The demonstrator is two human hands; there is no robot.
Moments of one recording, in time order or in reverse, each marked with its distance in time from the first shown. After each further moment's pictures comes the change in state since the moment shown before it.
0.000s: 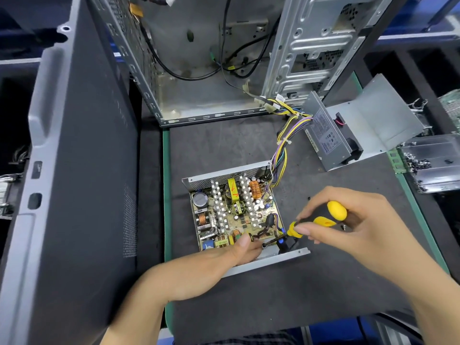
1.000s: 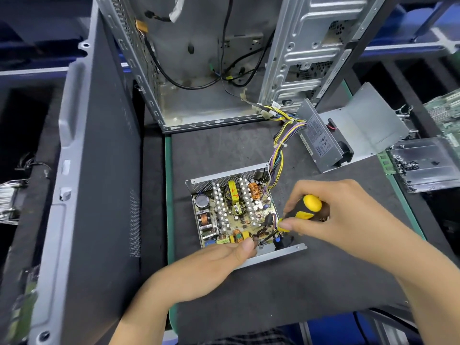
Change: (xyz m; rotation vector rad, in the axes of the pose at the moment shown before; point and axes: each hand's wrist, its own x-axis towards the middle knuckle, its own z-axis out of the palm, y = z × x) left_hand -0.005 0.002 0.008 0.076 0.147 0.041; right_hand 0.016 -0.028 0.001 -0.287 -0.122 0.077
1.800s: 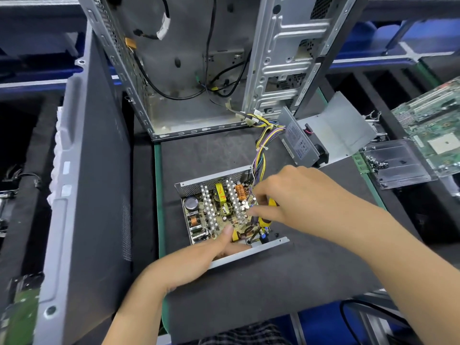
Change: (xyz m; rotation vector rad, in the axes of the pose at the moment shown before) left_hand 0.003 -0.002 -0.003 -0.175 -0.010 -0.030; right_hand 0.025 -0.033 0.001 -0.734 -0.204 -0.058
